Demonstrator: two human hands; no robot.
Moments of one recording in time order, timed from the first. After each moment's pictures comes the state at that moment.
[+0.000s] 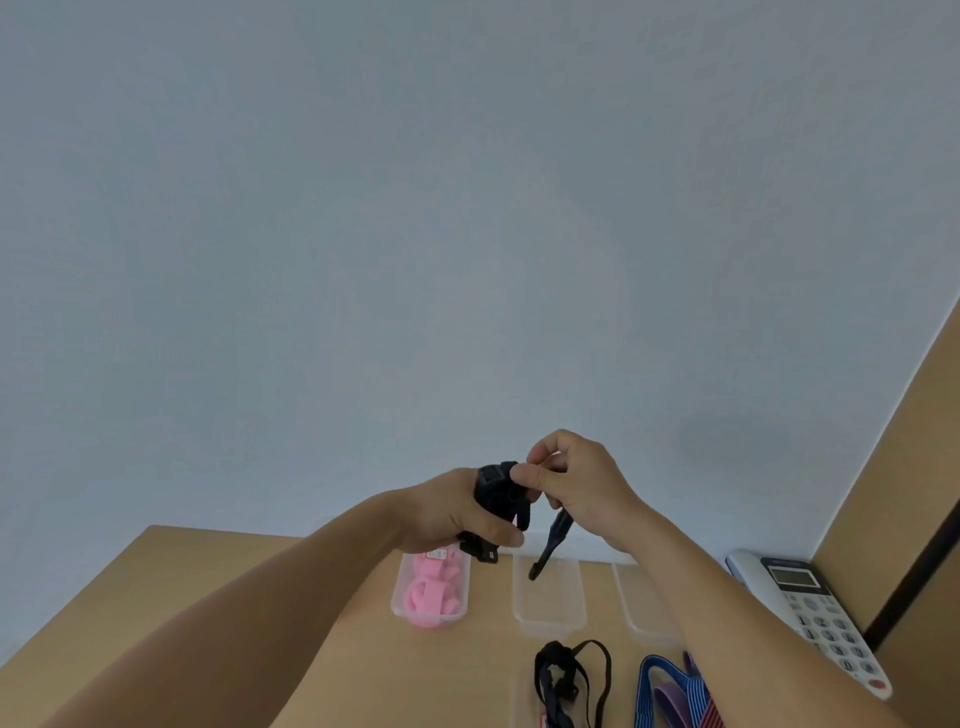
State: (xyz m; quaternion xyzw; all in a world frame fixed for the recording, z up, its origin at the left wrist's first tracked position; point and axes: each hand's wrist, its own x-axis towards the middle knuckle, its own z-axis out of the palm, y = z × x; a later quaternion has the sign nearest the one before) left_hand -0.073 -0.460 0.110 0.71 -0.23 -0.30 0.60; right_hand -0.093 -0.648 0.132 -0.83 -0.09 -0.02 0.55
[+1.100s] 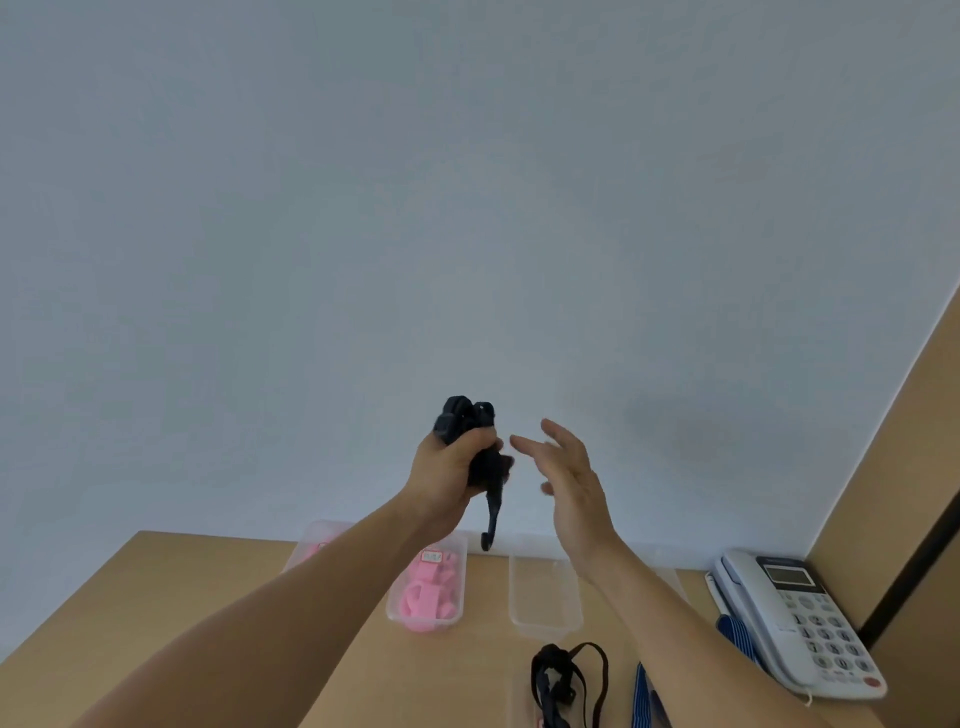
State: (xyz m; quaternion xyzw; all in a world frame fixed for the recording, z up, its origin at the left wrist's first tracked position) left_hand -0.060 -0.483 0.114 0.53 -0.05 -0.04 0.85; right_hand -0.102 -0.625 0.108 -0.73 -0.09 -0.09 0.67
